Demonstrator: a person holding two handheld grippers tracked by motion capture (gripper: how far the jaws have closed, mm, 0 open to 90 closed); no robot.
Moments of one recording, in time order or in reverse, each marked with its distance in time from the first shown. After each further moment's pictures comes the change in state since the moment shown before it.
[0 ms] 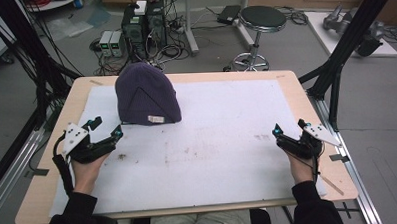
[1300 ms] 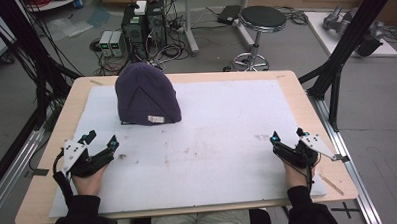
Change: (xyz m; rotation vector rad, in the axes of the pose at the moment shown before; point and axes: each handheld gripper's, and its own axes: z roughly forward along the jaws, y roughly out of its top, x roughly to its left) left arm -0.003 -0.034 -0.019 0.013 0.131 -0.032; right arm 0.010 -0.024 -0.006 0.003 -0.049 0.028
